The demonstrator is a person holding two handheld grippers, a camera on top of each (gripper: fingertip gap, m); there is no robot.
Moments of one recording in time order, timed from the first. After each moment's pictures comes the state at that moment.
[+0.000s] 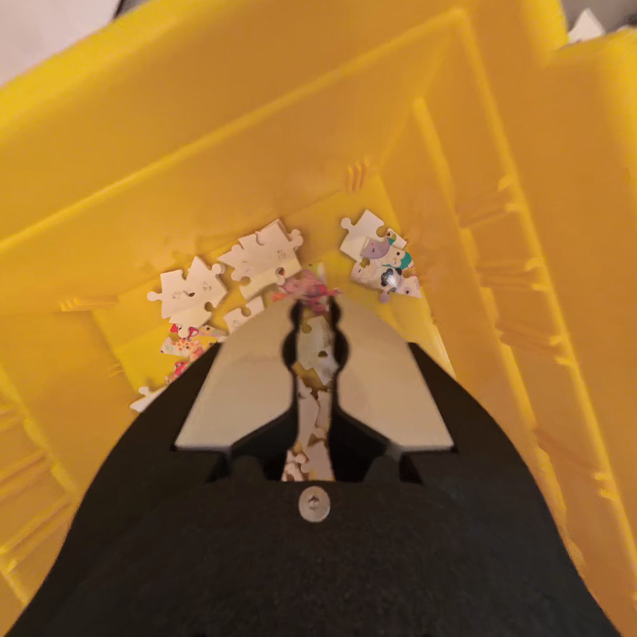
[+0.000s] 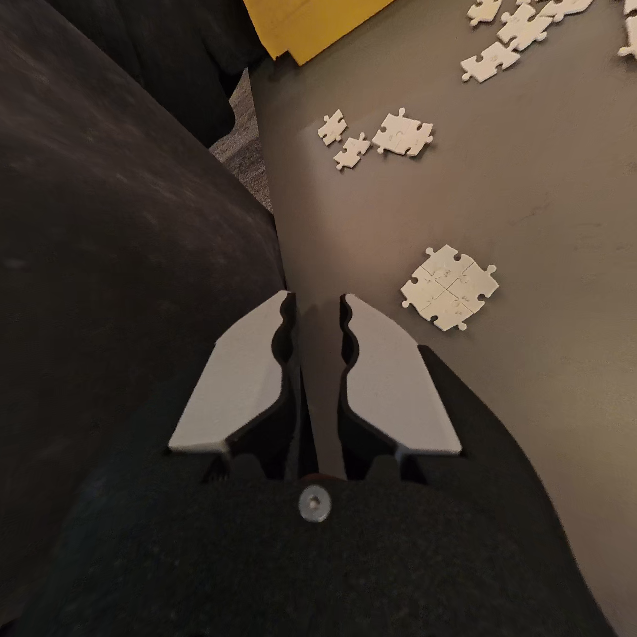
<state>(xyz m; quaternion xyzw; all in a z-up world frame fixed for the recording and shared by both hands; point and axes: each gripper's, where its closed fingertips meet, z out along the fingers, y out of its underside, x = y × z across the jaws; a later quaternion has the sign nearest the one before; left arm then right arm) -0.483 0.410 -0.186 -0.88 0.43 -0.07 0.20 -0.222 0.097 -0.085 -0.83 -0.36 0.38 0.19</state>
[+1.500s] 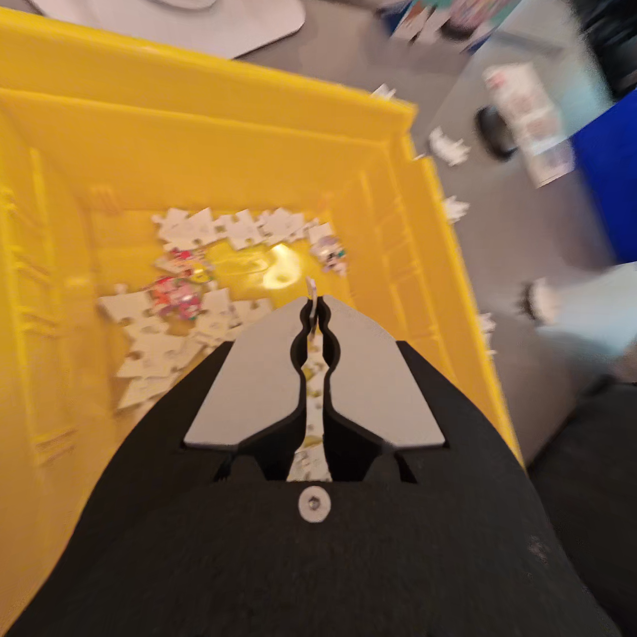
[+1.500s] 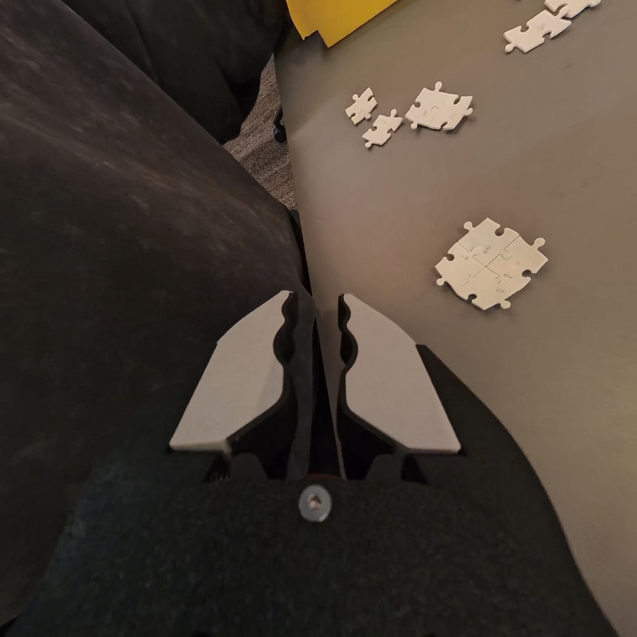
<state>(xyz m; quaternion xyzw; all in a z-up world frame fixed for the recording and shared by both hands) -0.520 0.376 -0.116 -0.87 0.27 -0.31 0.28 -0.221 0.065 -0.088 -0.82 -0.36 0.39 0.19</state>
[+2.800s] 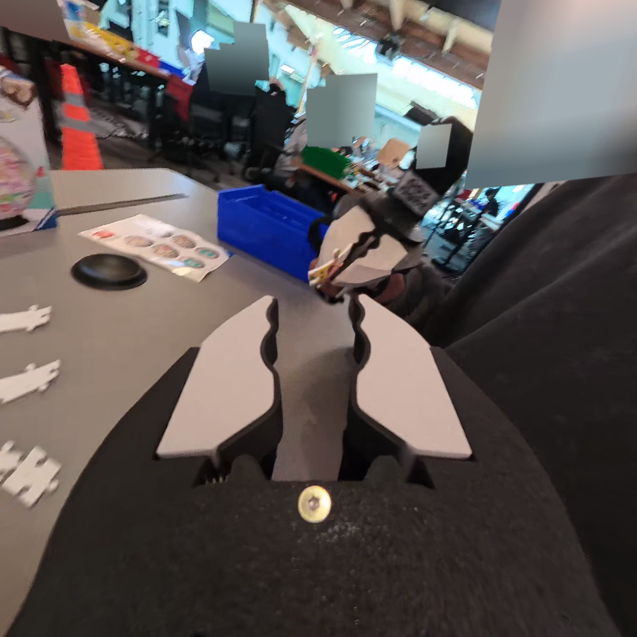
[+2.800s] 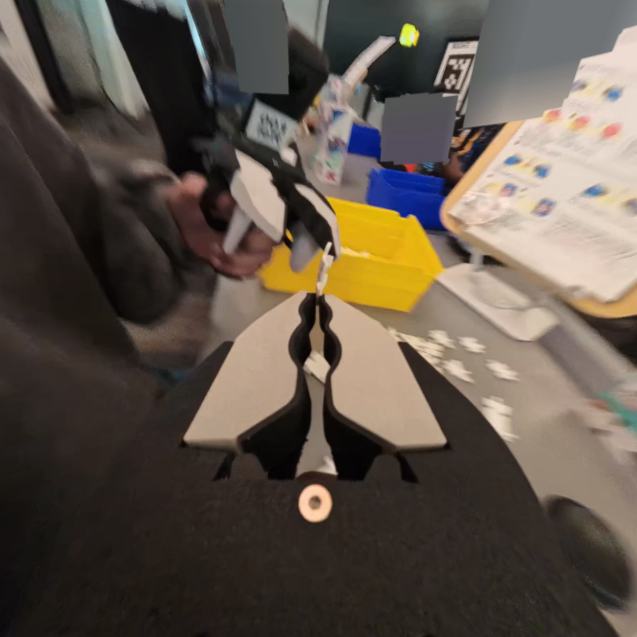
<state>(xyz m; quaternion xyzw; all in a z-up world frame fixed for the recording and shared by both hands) -0.314 0.137 0.019 -0.58 0.43 -0.59 0.37 -0.282 0.128 0.012 -0.62 -0.45 0.27 0.58</state>
